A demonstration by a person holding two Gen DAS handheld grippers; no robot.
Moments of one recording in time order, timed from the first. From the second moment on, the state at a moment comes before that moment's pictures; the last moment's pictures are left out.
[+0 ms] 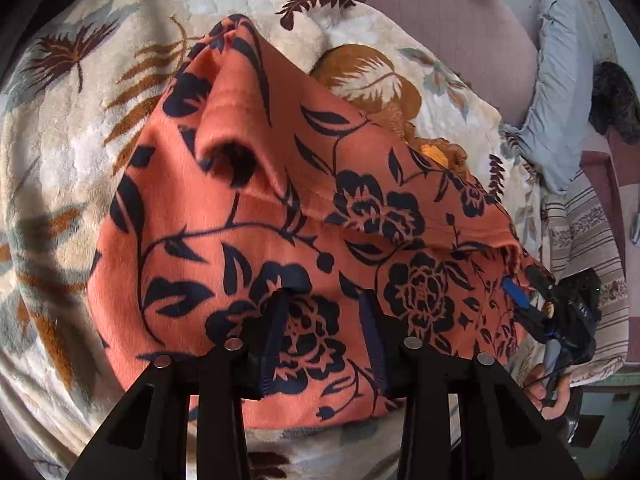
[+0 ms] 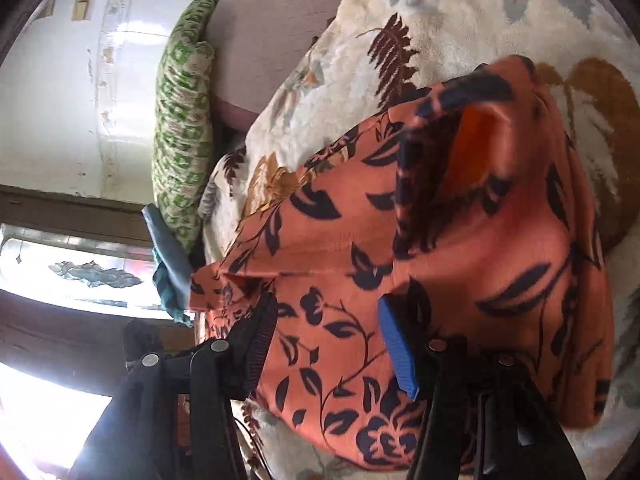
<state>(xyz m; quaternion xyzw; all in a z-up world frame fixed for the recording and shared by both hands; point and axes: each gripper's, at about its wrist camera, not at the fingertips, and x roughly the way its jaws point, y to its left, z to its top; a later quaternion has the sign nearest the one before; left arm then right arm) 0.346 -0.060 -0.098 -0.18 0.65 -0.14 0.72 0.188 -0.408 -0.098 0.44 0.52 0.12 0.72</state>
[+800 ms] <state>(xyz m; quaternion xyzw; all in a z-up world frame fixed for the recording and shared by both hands) 0.259 0.005 -0.114 -0.31 0.61 -0.15 0.72 0.059 -0.392 -0.094 0.46 0.50 0.13 0.72</state>
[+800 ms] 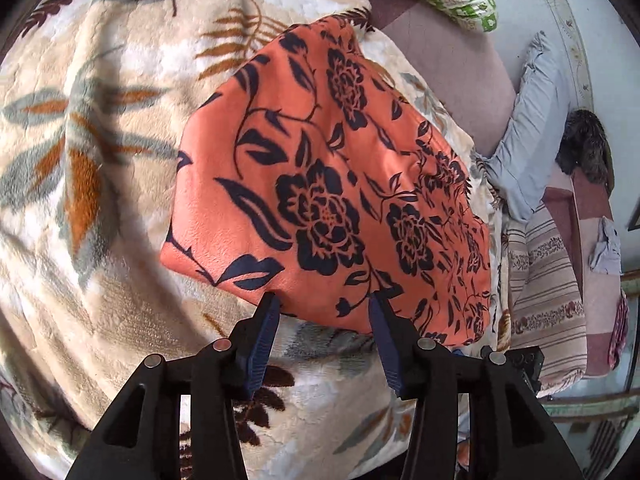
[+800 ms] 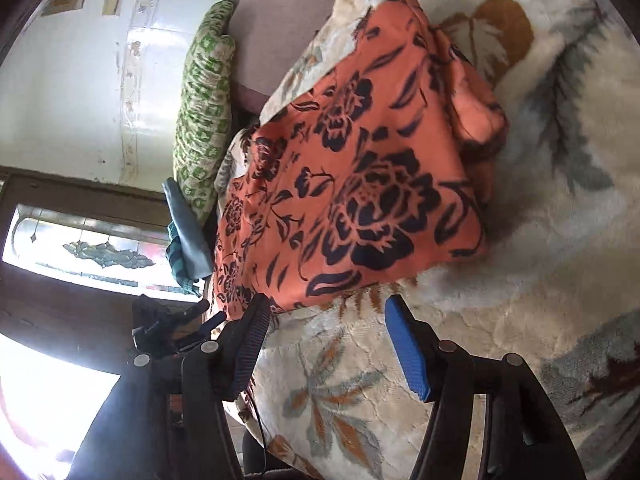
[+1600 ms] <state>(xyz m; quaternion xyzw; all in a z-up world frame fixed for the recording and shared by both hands) 0.228 0.068 -0.106 -0.39 0.57 -0.08 0.72 0.055 -0.435 -0.119 0.50 0.46 0.02 0.74</state>
